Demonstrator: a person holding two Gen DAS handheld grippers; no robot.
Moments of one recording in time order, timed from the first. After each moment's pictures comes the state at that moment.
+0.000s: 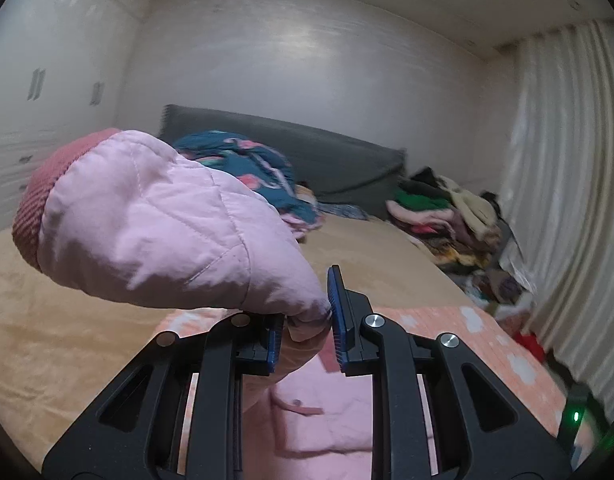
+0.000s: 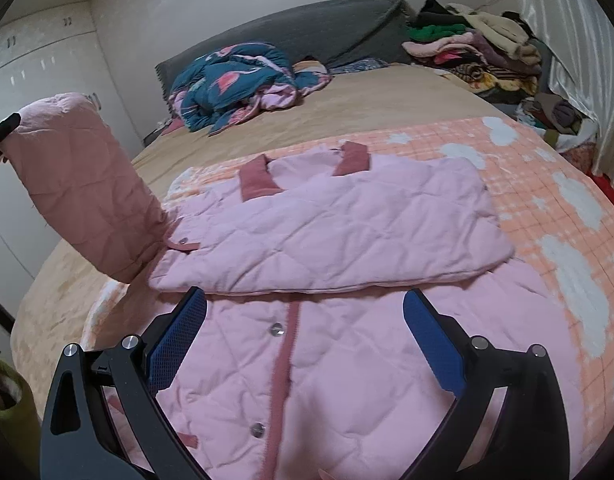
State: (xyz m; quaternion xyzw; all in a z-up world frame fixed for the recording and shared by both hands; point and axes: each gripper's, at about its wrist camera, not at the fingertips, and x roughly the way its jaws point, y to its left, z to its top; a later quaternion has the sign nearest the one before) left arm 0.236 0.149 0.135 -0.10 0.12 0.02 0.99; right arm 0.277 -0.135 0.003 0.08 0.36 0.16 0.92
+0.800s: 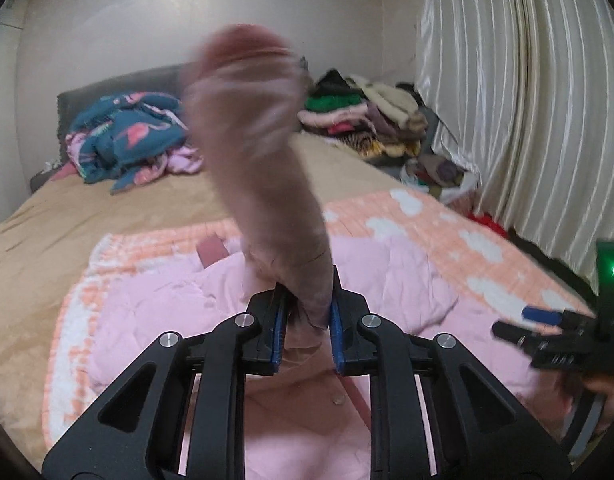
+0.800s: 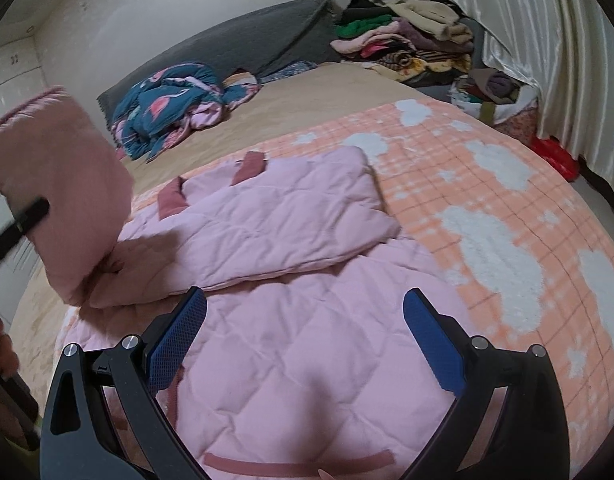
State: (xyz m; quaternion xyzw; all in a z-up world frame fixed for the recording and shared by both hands) left arm 0.284 0.010 0.037 0.02 0.24 -0.12 0.96; right arm 0.263 -0.237 -0.008 0.12 0.37 0.06 0.92
